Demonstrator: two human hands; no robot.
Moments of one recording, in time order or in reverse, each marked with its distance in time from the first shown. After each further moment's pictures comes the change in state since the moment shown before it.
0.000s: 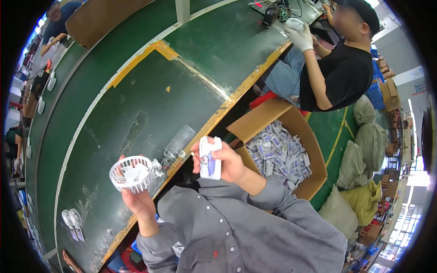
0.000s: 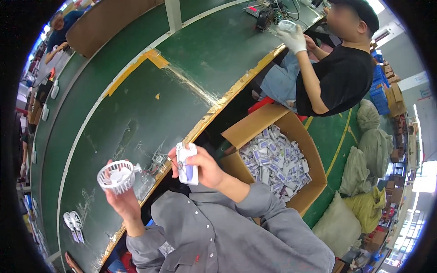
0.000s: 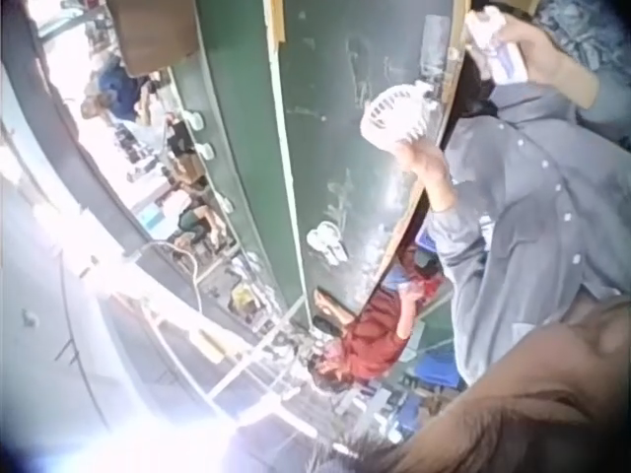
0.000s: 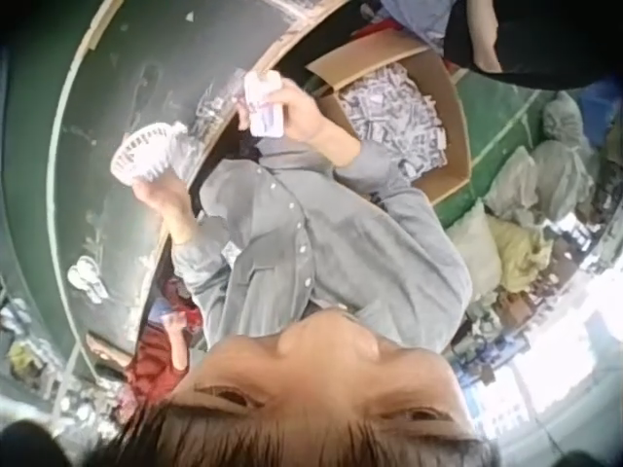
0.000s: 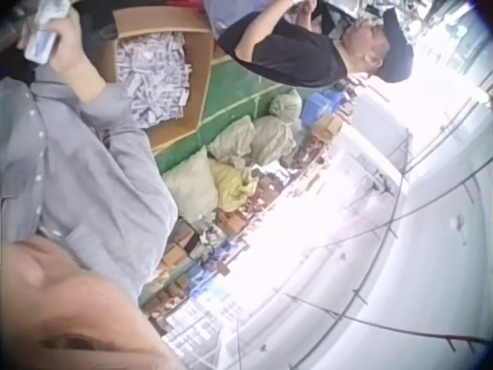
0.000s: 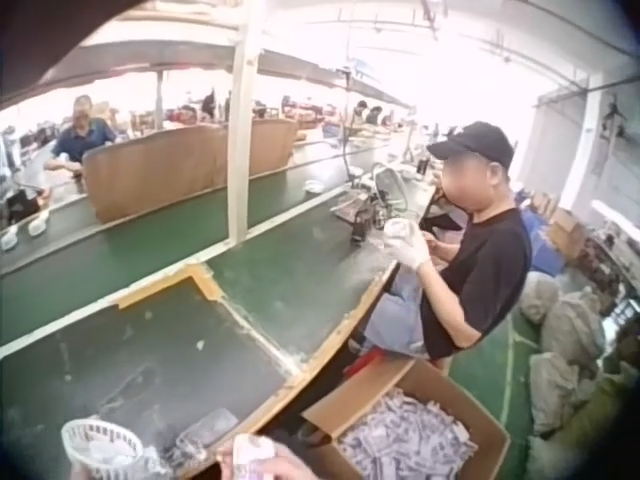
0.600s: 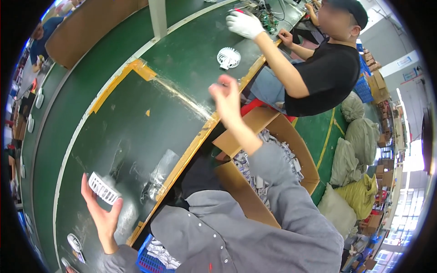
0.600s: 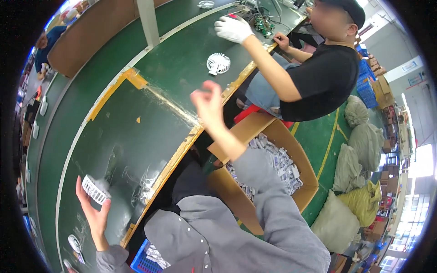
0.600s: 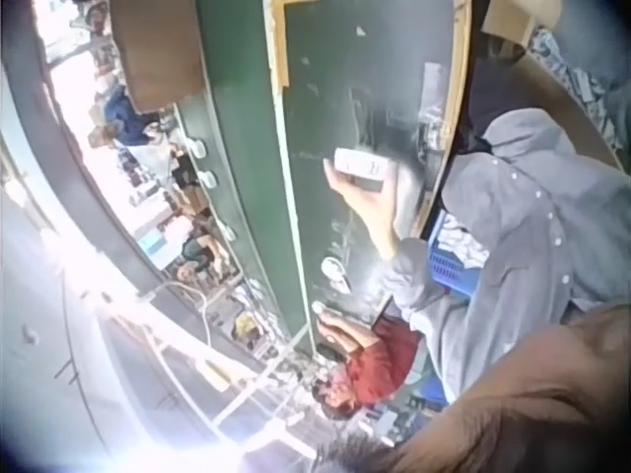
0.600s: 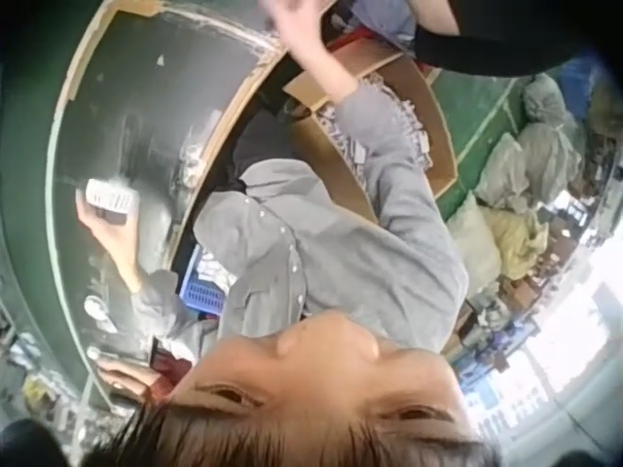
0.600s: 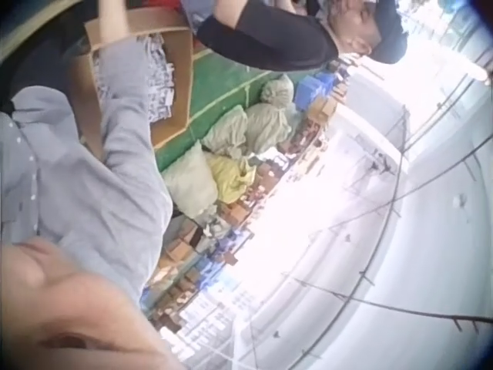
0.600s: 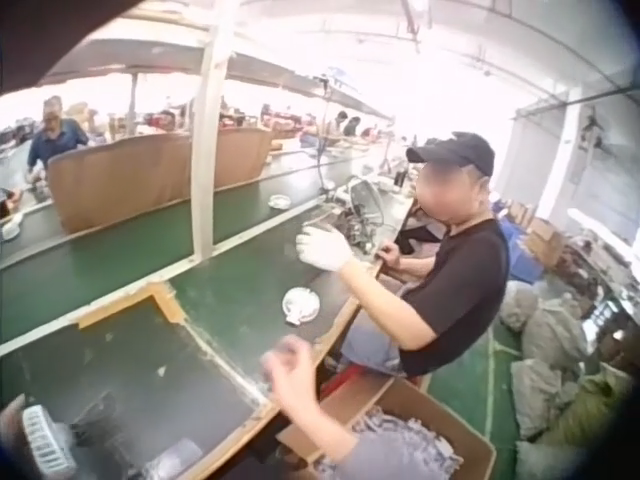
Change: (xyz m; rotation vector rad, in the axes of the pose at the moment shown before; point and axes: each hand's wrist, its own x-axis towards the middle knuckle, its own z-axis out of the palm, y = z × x) left_hand 0.066 0.044 -0.034 0.995 -0.174 0.138; right_hand 0.113 -0.118 -0.107 -0.946 0.801 -0.484
